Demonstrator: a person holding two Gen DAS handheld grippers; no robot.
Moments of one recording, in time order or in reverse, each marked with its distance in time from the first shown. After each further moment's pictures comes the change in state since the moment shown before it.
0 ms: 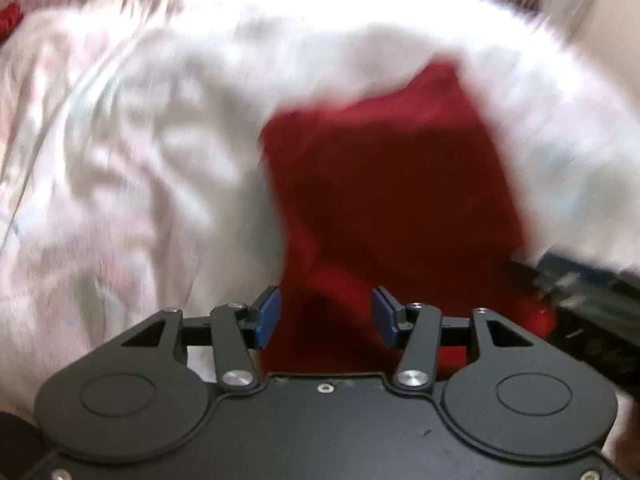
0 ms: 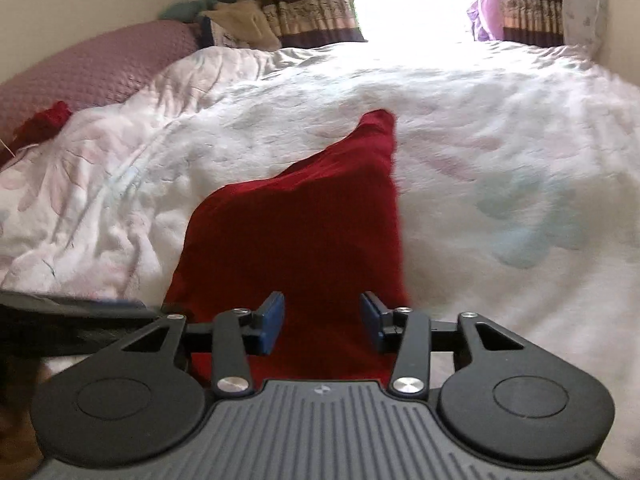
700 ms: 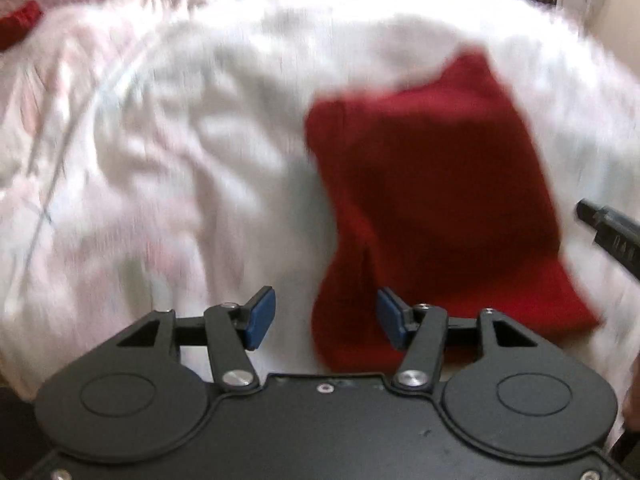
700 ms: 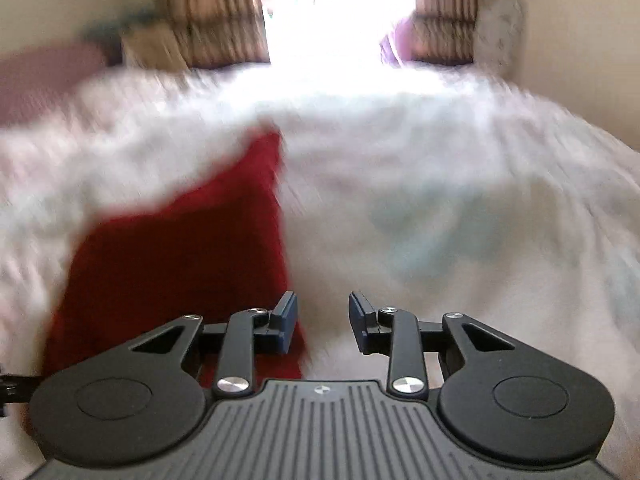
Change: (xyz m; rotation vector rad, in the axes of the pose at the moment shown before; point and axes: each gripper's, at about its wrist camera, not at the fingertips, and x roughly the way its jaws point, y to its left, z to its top) left arm -0.022 0.020 0.005 -0.041 -0.113 -0.002; right arm 0.005 -0.026 0.000 0.051 -0.166 -0.255
